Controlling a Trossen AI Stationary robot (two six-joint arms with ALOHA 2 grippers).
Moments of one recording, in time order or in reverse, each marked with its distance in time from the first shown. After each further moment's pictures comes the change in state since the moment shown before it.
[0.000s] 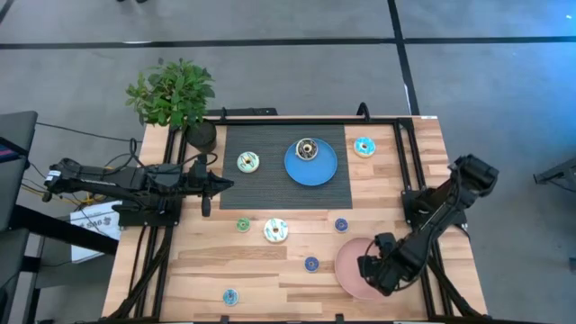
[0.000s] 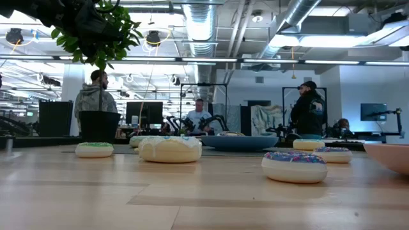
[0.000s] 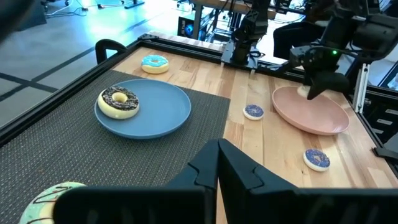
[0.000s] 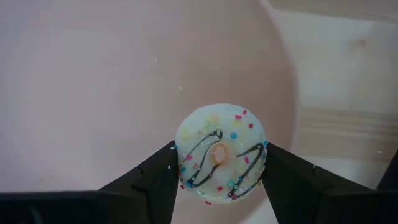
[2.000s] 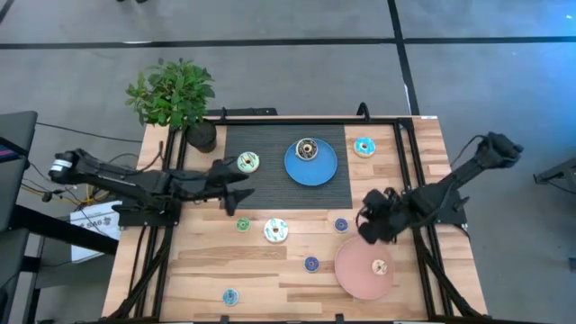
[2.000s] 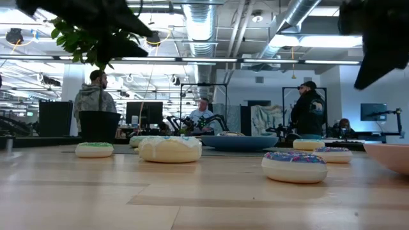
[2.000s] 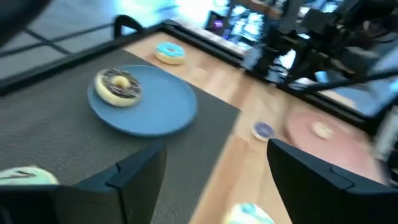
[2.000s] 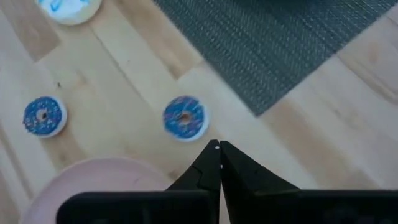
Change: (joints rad) left arm -0.044 0.365 0.087 0.206 -0.157 -0.242; right arm -0.320 -0.510 -0.182 -0.024 0.476 -1.169
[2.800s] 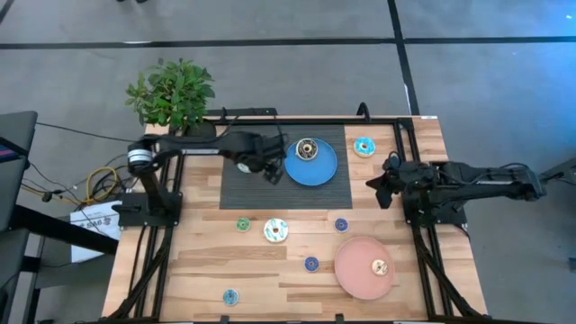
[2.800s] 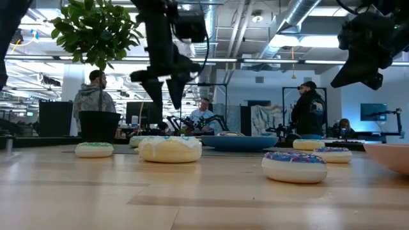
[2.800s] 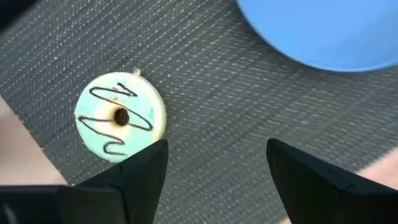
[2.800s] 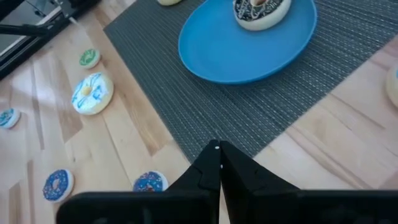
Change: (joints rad) left arm 0.396 0.872 0.869 -1.002 0.211 -0.189; right arm -0.574 -0.634 -0.295 0.189 -0.244 -0.514
